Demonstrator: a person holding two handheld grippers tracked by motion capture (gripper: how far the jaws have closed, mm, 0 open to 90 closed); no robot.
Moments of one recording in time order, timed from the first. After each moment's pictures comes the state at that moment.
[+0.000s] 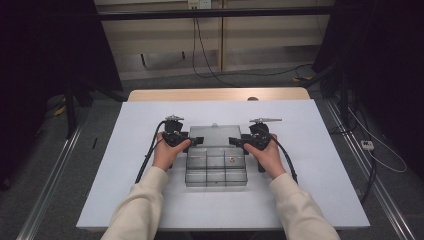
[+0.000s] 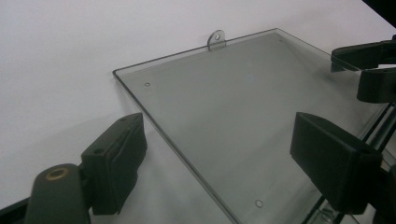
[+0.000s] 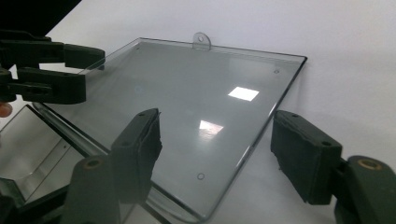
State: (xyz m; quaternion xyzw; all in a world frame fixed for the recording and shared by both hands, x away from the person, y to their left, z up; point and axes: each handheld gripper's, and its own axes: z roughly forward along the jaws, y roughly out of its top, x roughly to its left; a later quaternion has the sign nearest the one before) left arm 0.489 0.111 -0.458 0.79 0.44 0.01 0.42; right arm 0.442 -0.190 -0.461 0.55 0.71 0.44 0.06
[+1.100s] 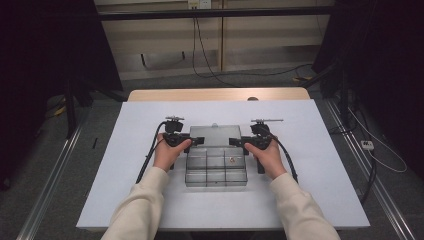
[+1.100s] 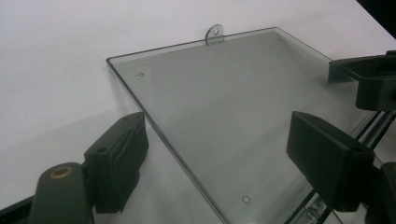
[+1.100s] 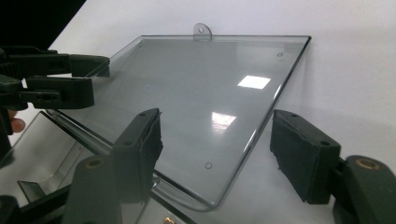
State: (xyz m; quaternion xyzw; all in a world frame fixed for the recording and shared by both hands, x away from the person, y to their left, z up) left arm 0.486 0.109 -0.457 0.78 0.46 -0.01 0.42; right arm 0.440 -0.191 -0.461 0.58 0.69 0.44 0.02
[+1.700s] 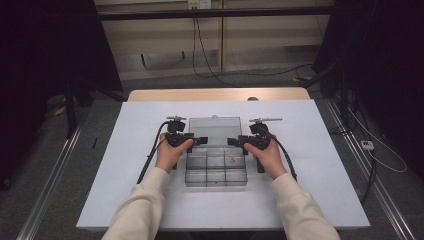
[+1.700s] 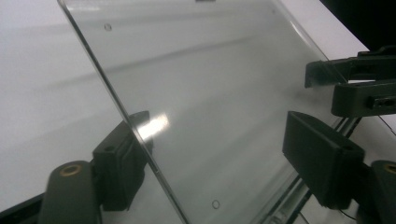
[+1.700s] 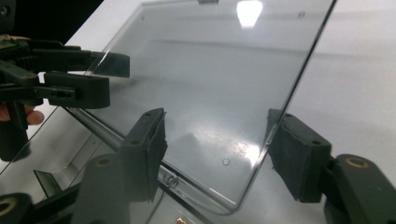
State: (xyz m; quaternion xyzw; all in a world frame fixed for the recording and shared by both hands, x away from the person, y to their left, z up) left arm 0.484 0.102 -0.453 0.78 0.44 -0.02 0.44; right arm 0.440 -0.188 -0.457 0.54 0.70 0.46 0.02
